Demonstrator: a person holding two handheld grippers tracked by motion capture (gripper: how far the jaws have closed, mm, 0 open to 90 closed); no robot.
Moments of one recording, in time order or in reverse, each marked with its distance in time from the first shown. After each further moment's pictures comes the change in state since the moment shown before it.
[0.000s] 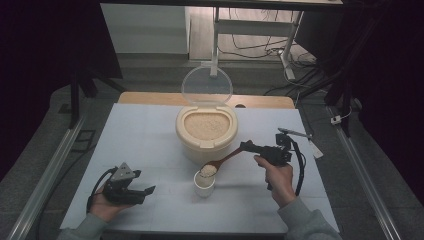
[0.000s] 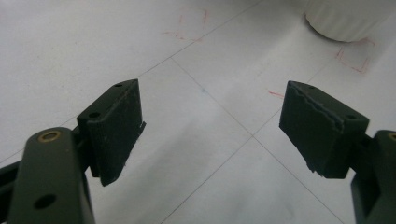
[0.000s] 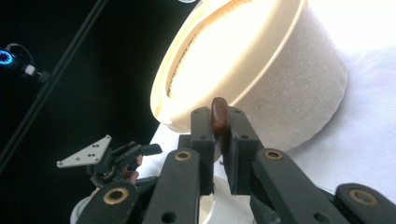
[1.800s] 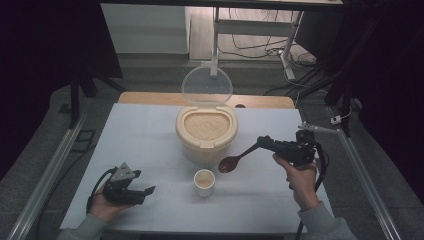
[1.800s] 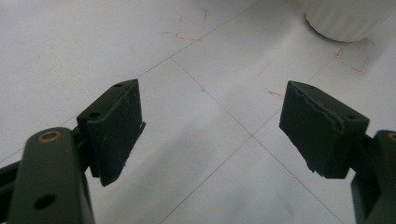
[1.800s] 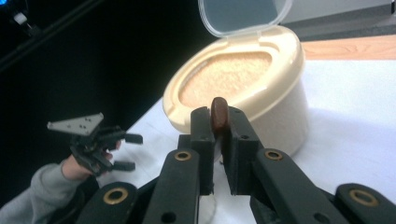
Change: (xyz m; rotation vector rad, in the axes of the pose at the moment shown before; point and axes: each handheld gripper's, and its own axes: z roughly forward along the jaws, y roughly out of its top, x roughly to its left) left arm -0.001 0.000 0.000 -0.002 0.002 -0.002; right arm 0.033 0.015 -0.058 -0.042 -0.045 -0.361
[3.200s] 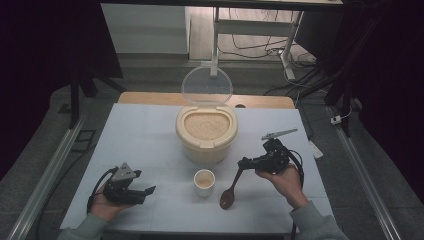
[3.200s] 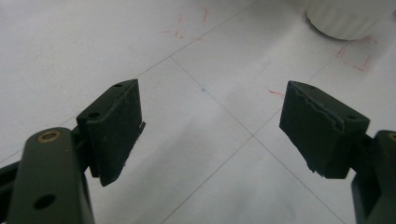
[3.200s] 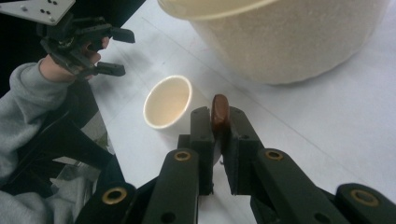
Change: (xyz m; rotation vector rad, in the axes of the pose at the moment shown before) left arm 0.000 0.000 0.001 0.010 0.000 0.004; right arm -0.011 -0.030 0.065 0.429 0.055 -0.043
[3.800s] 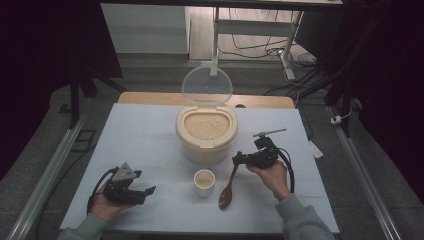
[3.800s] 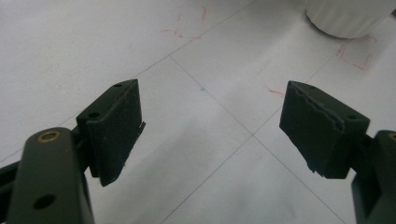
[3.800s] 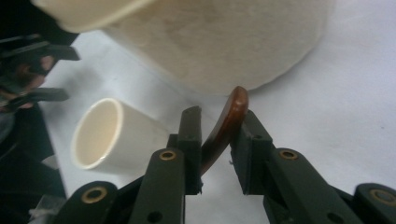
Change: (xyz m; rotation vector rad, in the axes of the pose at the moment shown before) left arm -0.001 0.000 0.001 0.004 -0.002 0.008; right arm -0.038 0.000 0.041 -0.014 -0.098 0.101
